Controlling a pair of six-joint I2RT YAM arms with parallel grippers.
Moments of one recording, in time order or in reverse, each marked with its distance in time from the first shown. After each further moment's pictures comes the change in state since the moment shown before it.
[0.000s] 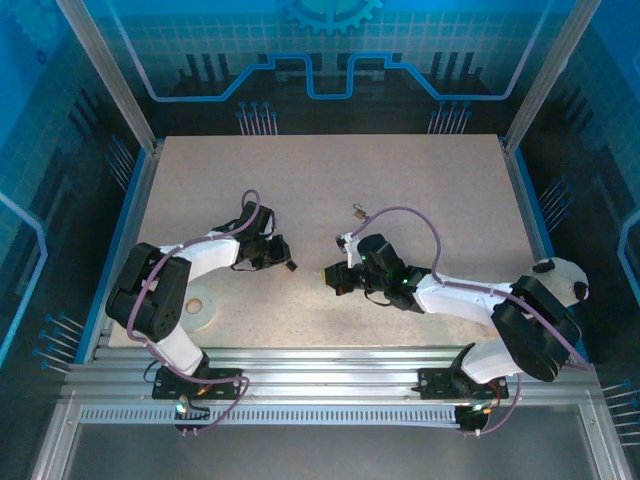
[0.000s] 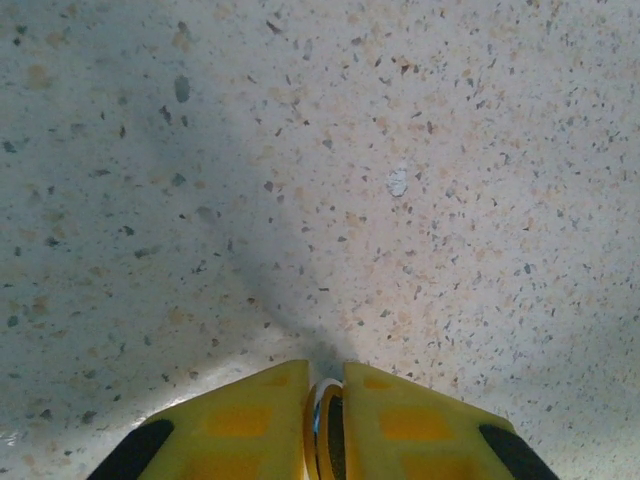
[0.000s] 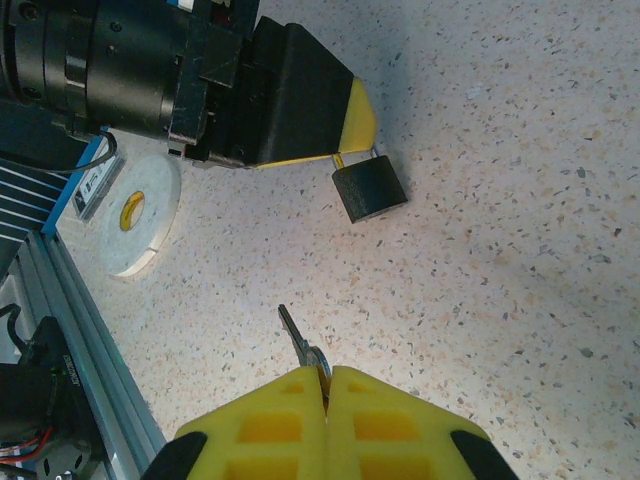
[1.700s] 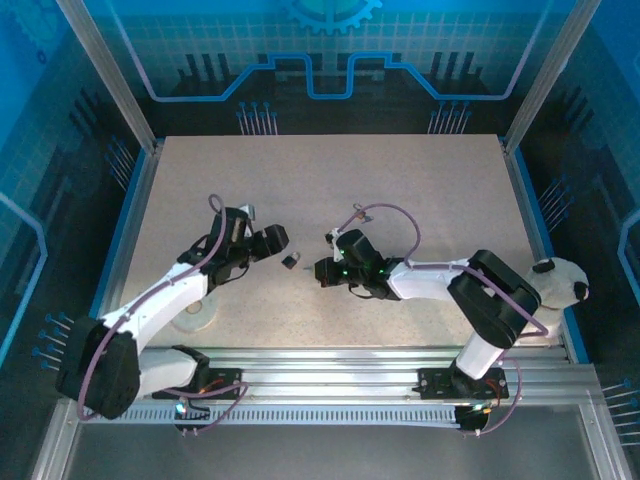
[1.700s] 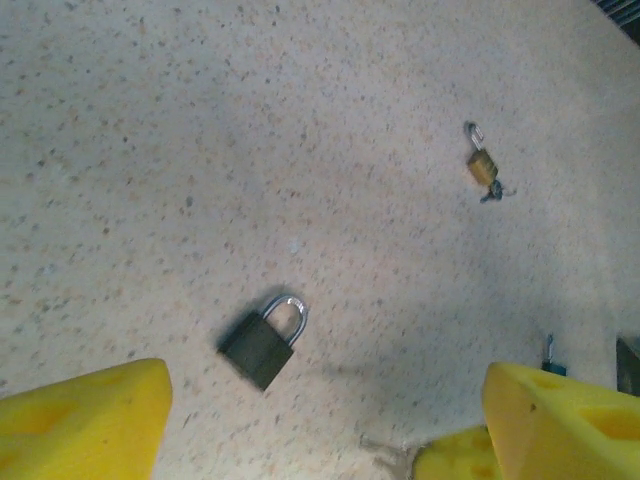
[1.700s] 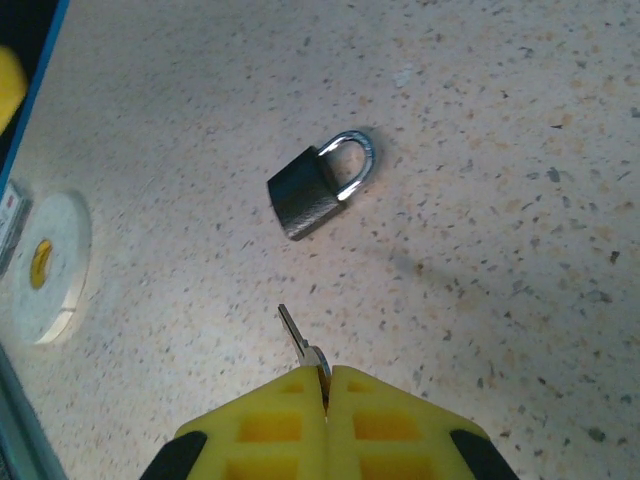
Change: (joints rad) left arm -0.024 -0.480 -0.181 0.060 -0.158 -0.074; right arm 0.013 0.270 0.146 0.018 0.093 0.117
